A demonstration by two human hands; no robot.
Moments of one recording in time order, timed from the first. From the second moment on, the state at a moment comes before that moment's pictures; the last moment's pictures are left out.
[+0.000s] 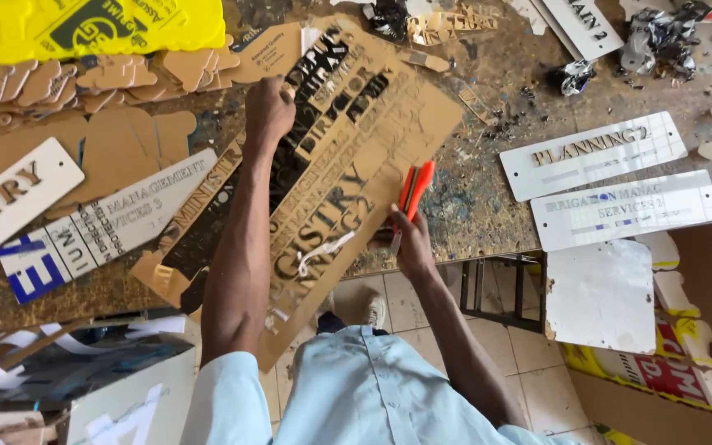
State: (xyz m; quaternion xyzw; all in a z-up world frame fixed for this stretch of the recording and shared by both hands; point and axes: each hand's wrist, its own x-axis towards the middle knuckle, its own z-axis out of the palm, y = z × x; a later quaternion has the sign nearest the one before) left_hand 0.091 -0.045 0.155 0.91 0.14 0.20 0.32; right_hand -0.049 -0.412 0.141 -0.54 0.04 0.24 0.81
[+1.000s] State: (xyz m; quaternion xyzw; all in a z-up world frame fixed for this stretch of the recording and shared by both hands) left_hand 0.118 -0.068 0.106 0.92 -0.02 0.27 0.29; right_hand -0.072 -0.401 0.162 -0.70 0.00 0.42 0.58
